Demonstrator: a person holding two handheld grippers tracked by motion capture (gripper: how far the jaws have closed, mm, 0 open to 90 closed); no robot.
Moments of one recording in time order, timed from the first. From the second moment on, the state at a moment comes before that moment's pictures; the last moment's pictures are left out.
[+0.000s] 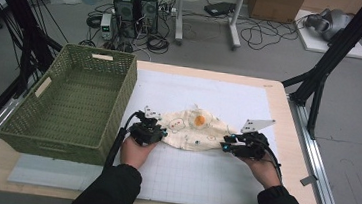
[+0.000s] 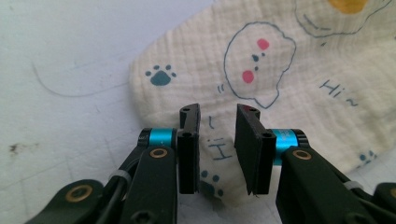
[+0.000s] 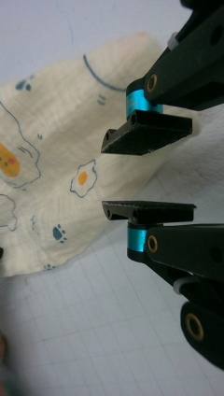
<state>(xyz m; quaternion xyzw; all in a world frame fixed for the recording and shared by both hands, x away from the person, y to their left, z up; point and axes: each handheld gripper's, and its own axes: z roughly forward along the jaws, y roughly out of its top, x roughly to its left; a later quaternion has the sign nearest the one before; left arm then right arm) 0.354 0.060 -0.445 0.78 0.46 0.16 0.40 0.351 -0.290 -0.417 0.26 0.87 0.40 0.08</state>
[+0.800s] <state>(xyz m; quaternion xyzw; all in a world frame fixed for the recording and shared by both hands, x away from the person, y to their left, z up) 0.336 0.058 -0.433 0.78 0.44 0.17 0.41 0.357 -0.281 -0.427 0.24 0.88 0.41 0.04</state>
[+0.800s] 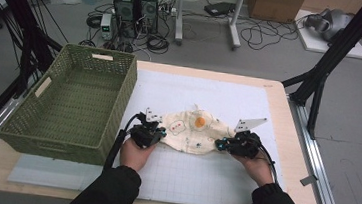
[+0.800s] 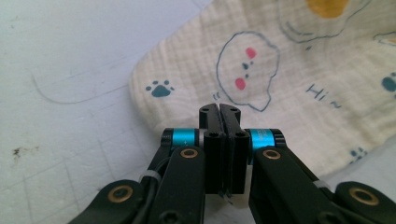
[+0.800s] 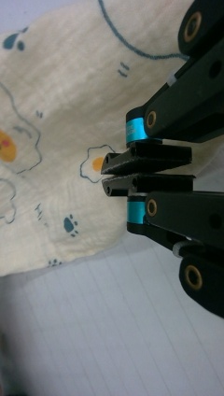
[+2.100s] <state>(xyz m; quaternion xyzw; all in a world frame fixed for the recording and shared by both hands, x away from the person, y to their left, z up) 0.331 0.044 -0.425 0.80 0.41 0.15 0.42 0.345 -0.297 -0.420 0.27 0.87 0.42 0.04</state>
